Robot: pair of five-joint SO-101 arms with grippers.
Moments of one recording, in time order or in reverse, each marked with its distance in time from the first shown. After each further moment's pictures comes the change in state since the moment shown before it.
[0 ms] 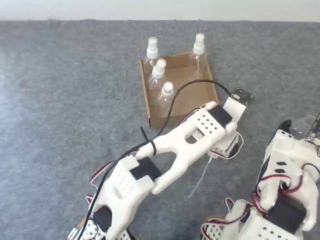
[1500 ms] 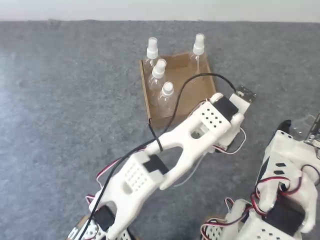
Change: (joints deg) left arm -0.1 8.5 -21.5 17.6 -2.6; right arm 0.0 -0.8 0.0 0.0 0.0
